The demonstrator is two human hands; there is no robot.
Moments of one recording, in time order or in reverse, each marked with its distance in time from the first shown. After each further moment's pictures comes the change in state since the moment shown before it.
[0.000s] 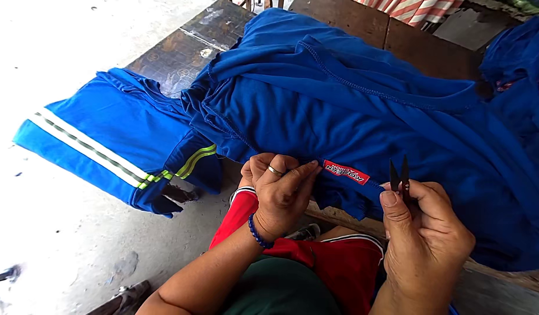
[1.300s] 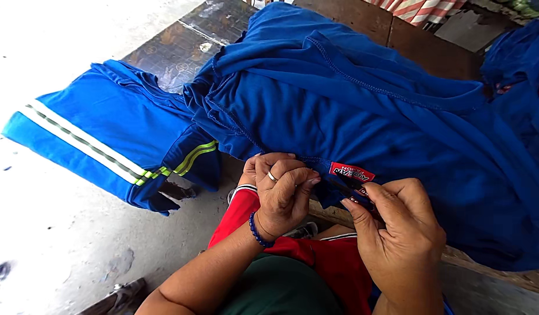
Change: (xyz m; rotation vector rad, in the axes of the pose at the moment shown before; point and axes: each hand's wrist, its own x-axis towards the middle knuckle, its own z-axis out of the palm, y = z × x) left_hand -0.003 -0.006 -0.005 -0.161 0.014 0.079; right_hand 0.000 -0.017 0.011 -0.588 -0.196 -0.266
